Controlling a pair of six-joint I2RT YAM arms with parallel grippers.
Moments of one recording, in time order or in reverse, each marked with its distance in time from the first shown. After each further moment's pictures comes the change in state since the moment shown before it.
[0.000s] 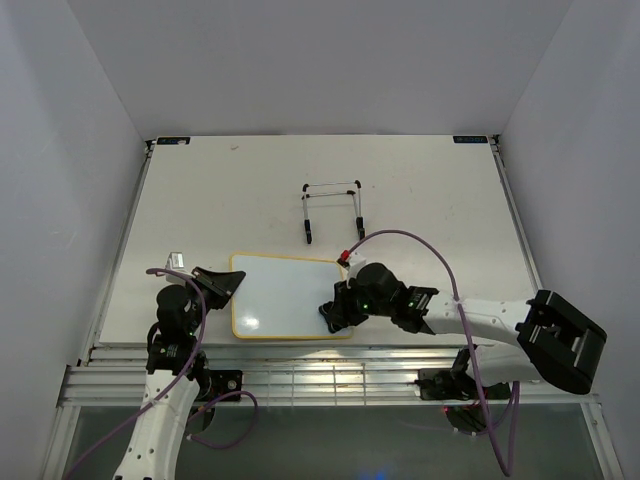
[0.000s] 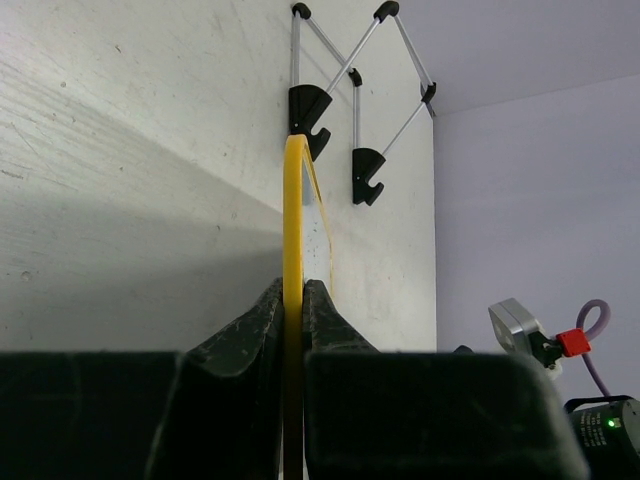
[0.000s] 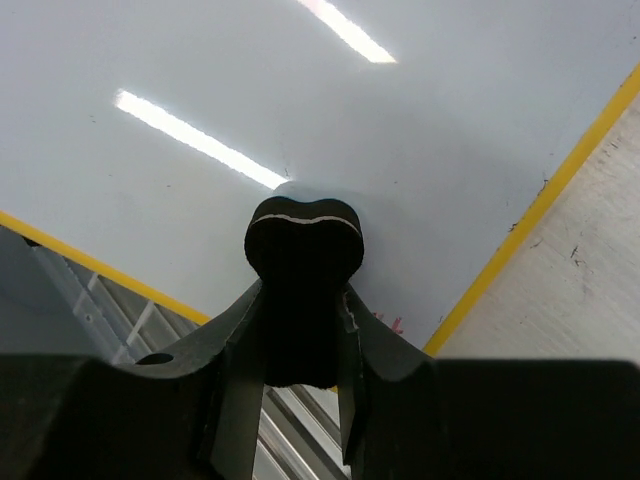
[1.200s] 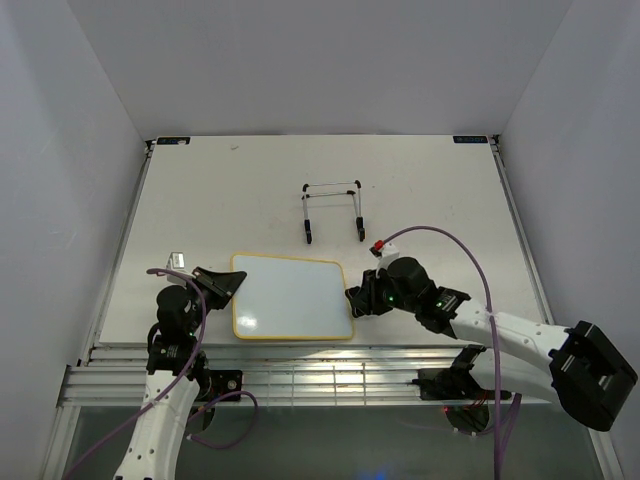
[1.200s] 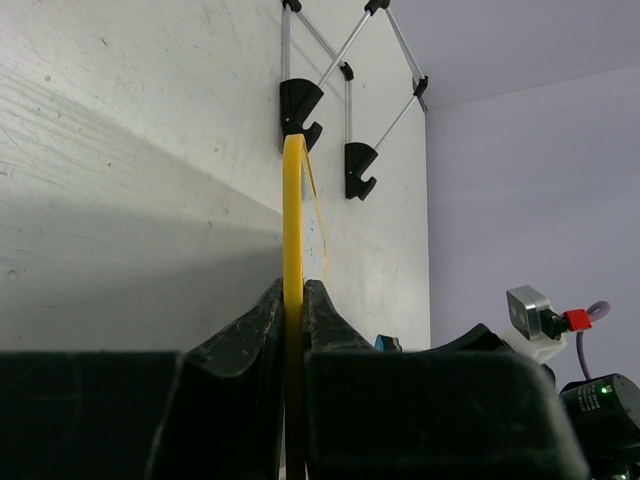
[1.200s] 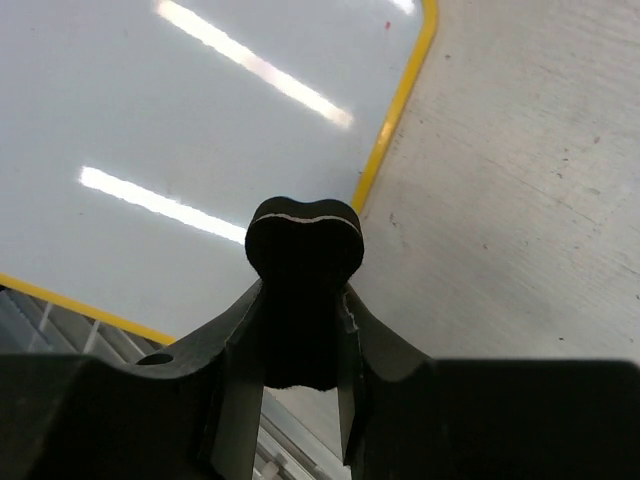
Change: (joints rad) left arm 0.000 -0.005 -0.006 0.013 0.022 -0.010; right arm -0.179 -0.198 -0.105 -0.084 0.050 -0.056
